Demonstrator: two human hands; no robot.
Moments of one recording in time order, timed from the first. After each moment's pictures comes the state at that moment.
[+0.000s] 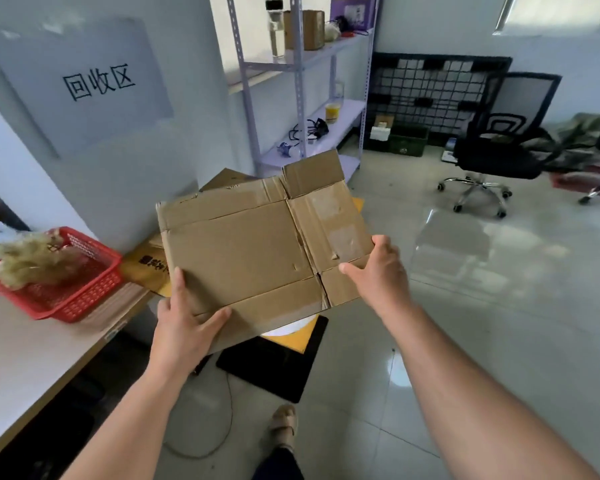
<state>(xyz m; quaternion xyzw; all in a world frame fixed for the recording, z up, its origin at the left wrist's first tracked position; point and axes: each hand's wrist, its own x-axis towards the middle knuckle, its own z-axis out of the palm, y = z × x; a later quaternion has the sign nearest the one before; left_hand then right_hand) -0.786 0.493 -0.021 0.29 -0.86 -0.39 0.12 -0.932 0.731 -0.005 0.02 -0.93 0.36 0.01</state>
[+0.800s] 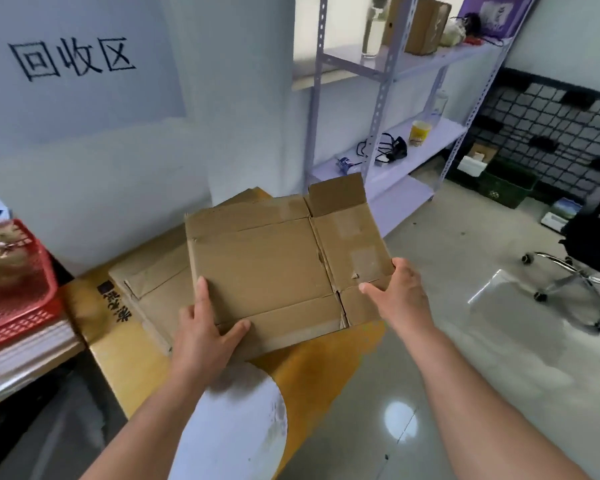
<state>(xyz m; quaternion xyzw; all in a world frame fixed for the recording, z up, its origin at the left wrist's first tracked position) -1.047 0.484 -0.054 0.43 -0.80 -0.41 0.11 -1.260 0.671 -0.018 0.15 -0.95 0.28 -0.08</state>
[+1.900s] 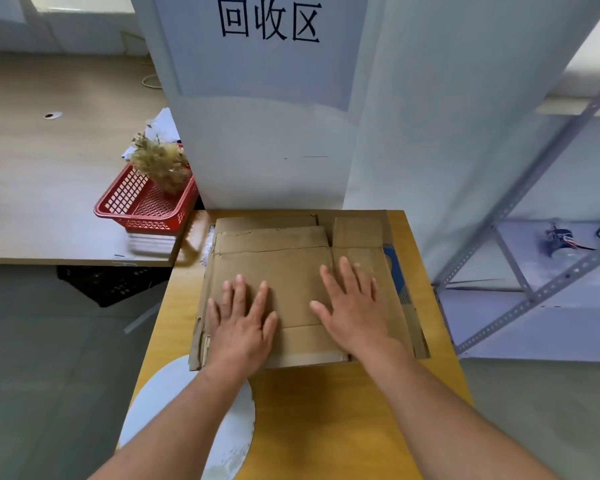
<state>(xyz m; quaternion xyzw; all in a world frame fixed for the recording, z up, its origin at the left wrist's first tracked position) -1.131 0.477 -0.113 0.66 -0.73 -0.15 -0.01 -1.324 0.479 -0.093 0.70 -0.70 0.01 -0.13</state>
